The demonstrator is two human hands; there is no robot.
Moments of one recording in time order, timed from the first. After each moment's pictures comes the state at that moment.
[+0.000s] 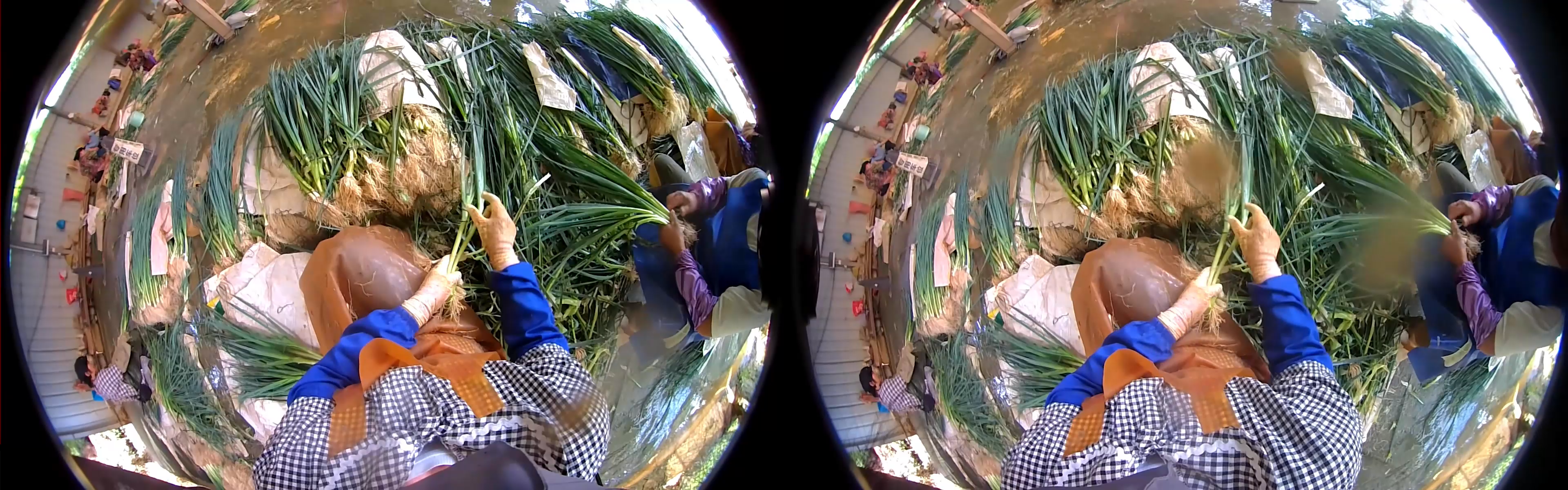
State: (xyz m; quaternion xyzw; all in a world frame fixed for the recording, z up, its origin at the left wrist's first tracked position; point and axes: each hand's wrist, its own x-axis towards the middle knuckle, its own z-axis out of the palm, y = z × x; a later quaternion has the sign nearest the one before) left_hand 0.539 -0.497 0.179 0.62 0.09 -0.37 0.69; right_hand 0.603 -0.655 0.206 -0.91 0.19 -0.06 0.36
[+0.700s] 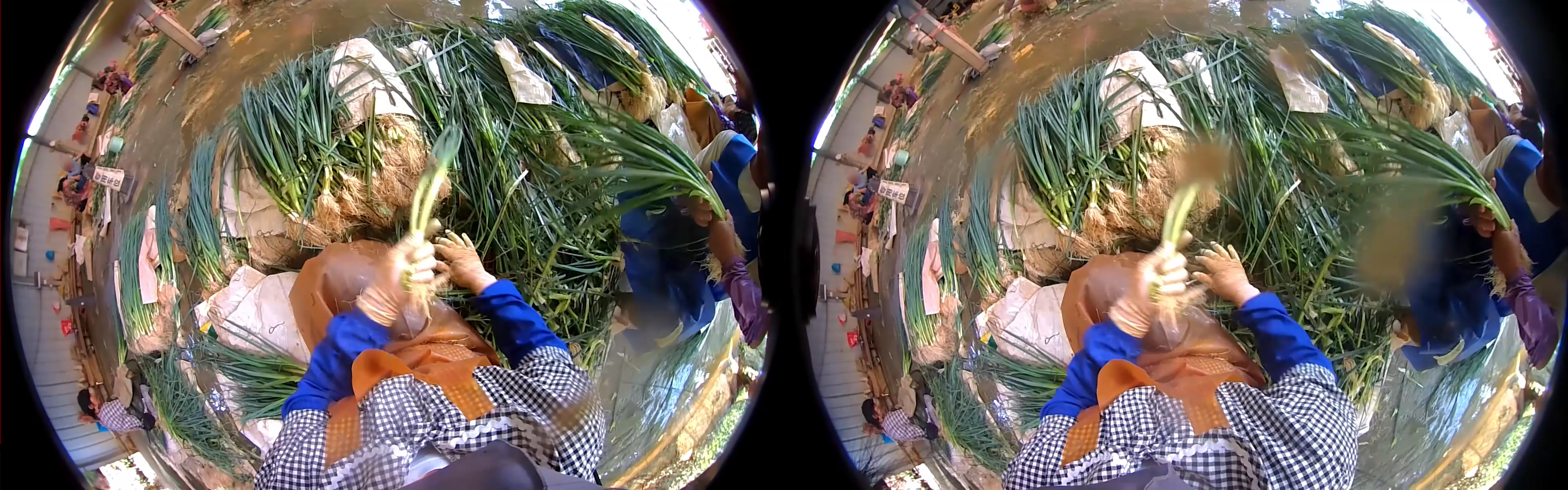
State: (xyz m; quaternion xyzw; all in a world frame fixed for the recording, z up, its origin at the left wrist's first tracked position) left_hand 0.606 -0.478 0.274 0.13 0.10 -0.46 0.87; right_hand 0.566 -0.649 0.124 -0.96 -0.14 -0.03 0.24
